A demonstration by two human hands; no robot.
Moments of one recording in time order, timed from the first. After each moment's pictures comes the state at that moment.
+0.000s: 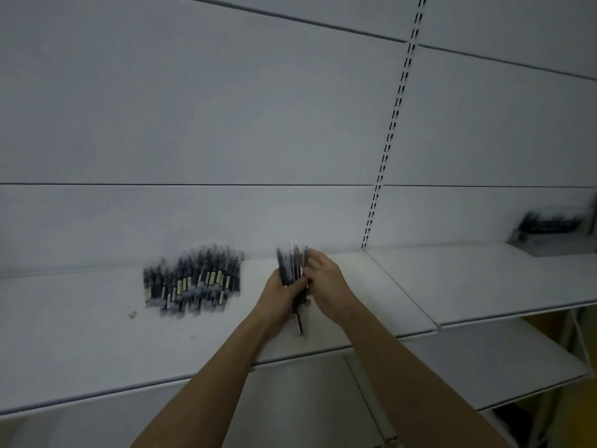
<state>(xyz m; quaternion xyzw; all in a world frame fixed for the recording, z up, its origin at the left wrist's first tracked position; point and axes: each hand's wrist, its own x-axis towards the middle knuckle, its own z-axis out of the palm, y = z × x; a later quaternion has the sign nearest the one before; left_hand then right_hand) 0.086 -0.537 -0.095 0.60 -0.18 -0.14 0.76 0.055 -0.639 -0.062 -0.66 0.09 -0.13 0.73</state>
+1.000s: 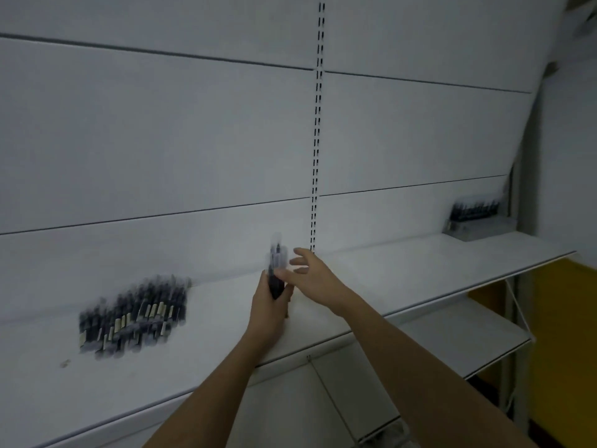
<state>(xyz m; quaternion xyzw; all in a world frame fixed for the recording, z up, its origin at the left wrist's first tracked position) 0.046 -0.607 -0.083 0.72 -0.24 -0.01 0.66 -0.015 -0.711 -0.012 -0.83 0.09 -0.11 0.55</state>
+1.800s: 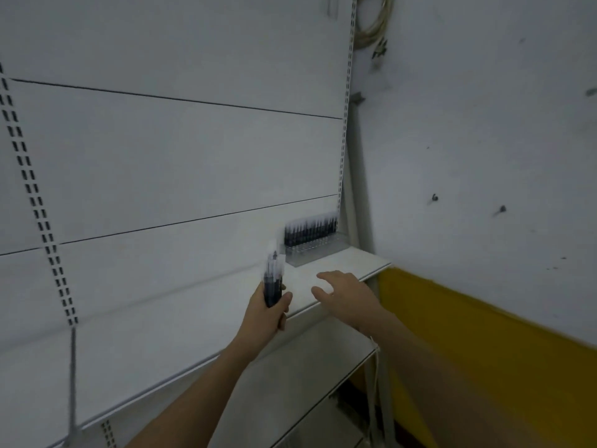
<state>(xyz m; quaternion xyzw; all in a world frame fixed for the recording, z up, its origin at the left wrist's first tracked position) -0.145 -1.035 -0.028 0.66 -0.38 -0.15 0.63 -0.261 -1.184 0.001 -0.94 0.28 -0.16 0.15</state>
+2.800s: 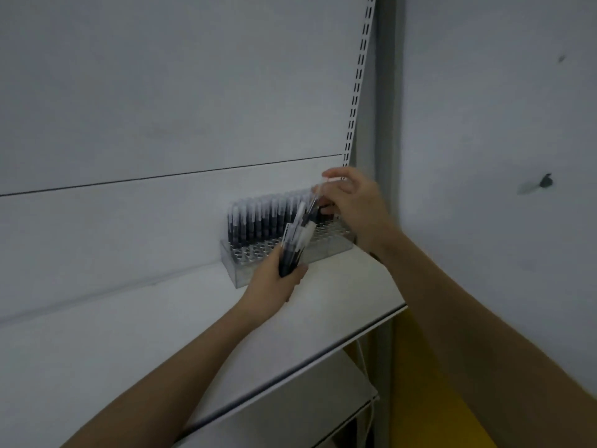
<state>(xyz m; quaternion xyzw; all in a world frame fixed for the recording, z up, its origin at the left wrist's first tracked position) -0.009 -1.401 -0.078 0.71 -0.40 -0.13 0.57 -0.080 -1.556 0.026 -0.74 0.11 -0.34 0.57</state>
